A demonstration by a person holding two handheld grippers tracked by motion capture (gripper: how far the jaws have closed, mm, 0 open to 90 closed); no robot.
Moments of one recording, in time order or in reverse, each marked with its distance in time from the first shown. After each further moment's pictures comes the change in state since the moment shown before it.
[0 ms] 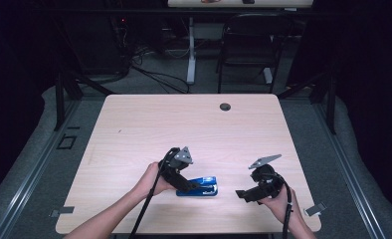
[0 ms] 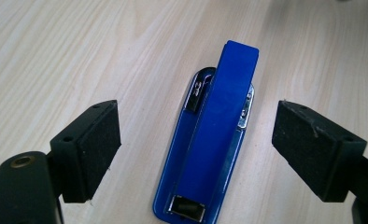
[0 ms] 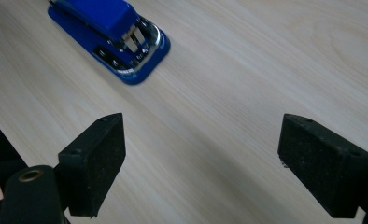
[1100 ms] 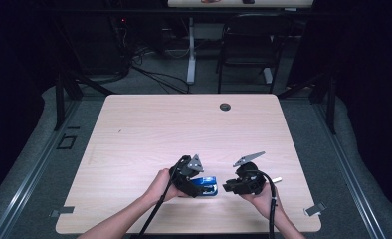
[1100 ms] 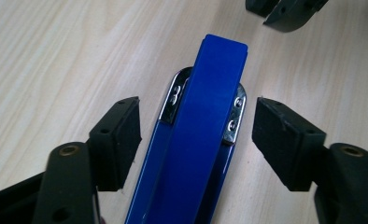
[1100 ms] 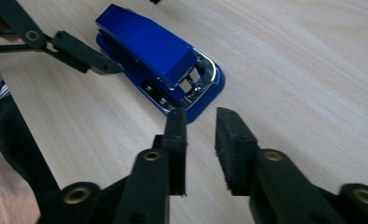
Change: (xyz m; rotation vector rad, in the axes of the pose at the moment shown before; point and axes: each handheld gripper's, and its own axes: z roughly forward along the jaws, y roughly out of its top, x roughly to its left) left arm -0.018 0.006 0.036 0.042 0.002 0.043; right arm 0.015 0.019 0.031 -0.015 0.145 -0.012
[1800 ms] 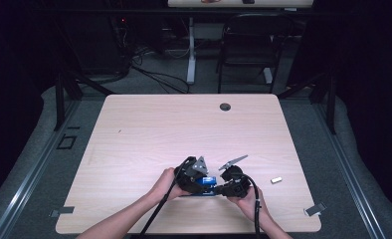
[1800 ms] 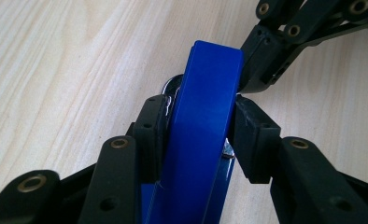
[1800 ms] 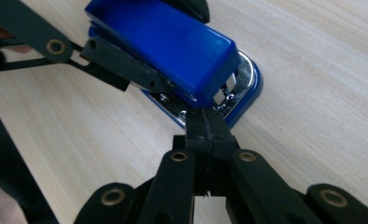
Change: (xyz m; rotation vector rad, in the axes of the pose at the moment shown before) left arm 0.001 0.004 0.013 0.012 -0.025 0.058; right arm 0.016 0.007 0.039 0.068 -0.006 0.070
